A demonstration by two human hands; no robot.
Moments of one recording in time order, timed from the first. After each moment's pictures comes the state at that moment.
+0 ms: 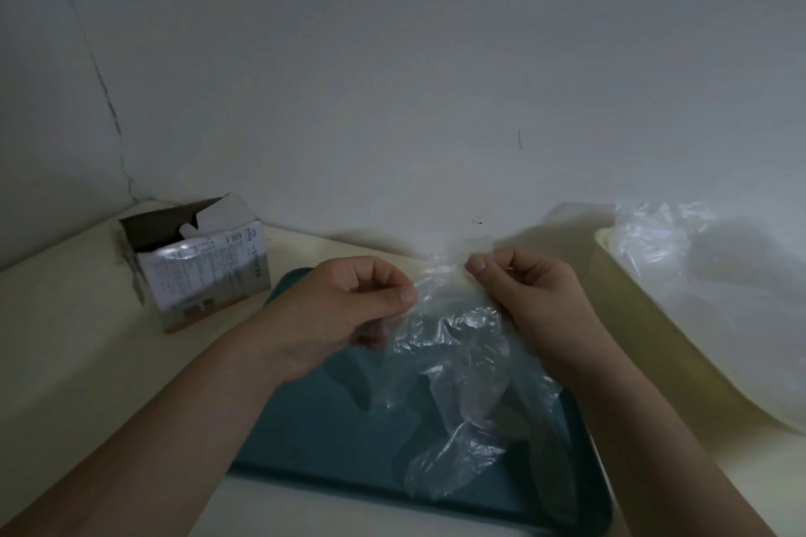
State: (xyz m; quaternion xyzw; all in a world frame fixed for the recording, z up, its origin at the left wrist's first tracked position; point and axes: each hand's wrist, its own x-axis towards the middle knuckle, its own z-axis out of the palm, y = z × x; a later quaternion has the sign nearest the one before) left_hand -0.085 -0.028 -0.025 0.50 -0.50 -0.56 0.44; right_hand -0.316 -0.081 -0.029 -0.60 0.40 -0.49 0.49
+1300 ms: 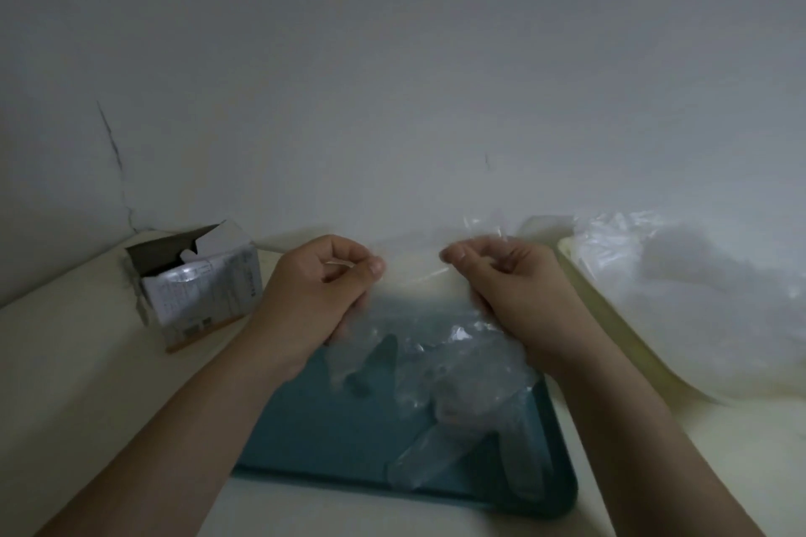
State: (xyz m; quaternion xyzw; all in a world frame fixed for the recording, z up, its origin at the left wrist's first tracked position) left_hand -0.092 -0.022 -0.014 0.52 -0.51 -0.35 0.59; right_hand -0.315 -0.047 0.019 -0.64 0.43 -0.47 0.43
